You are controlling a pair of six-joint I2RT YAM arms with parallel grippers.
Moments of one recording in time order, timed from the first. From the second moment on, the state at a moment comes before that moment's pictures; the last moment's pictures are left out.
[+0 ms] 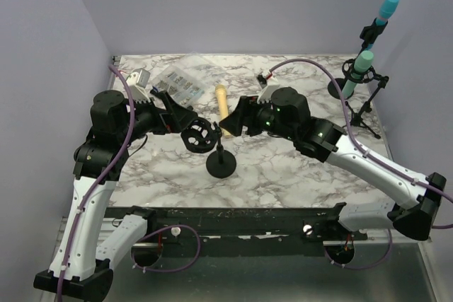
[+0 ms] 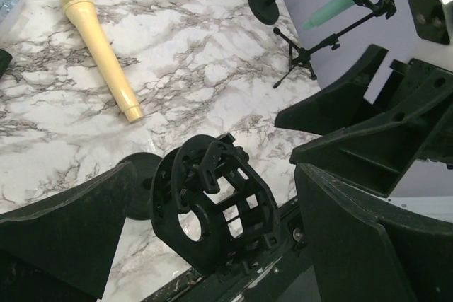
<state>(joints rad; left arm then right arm) -0.21 0.83 1.18 -0.64 0.48 -0.52 0.92 1.23 1.22 -0.31 0.04 0.62</state>
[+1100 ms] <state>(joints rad) -0.21 0.84 1.18 -0.65 0.54 -0.49 0.90 1.41 1.38 -0.37 -0.11 0.57</state>
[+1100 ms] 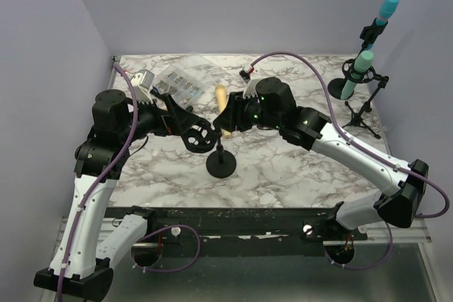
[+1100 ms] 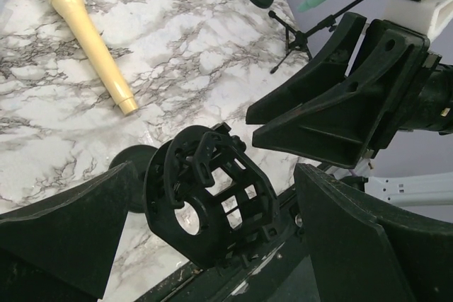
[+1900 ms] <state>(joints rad) -0.21 0.87 1.18 -0.66 0.54 -0.48 0.90 1.41 1.23 -0.18 -0.11 0.61</state>
